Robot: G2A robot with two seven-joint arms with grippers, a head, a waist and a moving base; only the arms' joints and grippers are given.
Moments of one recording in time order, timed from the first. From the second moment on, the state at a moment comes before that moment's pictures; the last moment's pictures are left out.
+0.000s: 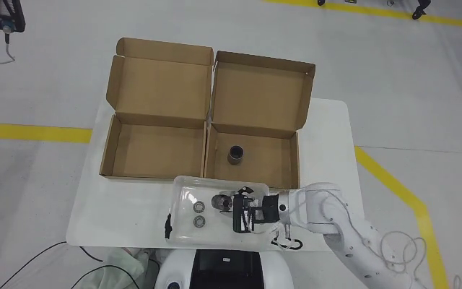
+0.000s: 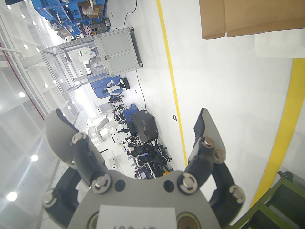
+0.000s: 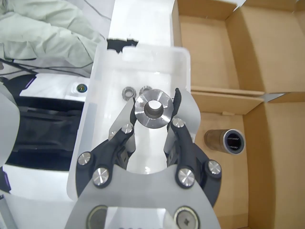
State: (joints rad) left arm 0.11 -0.38 -0.87 -1.29 2.37 -0.77 0.65; right arm -1.24 -1.07 0.92 -1.97 -1.21 -0.88 0.37
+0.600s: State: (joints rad) left arm 0.11 -0.38 -0.87 -1.29 2.37 -0.77 0.65; right arm -1.28 -1.08 0.92 -1.85 -1.56 -0.74 -0.68
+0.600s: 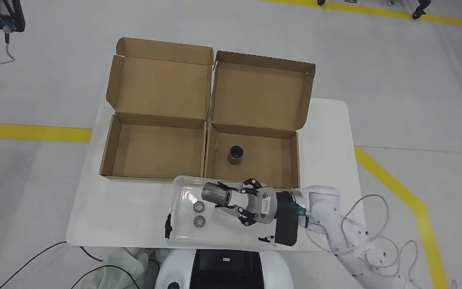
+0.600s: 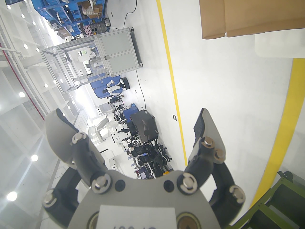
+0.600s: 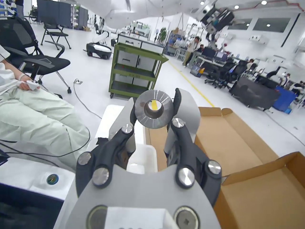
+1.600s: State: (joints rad) left arm 0.11 -0.38 -0.87 -1.29 2.37 -0.77 0.65; right arm -1.41 -1.07 0.99 -1.81 -1.54 -0.55 -0.78
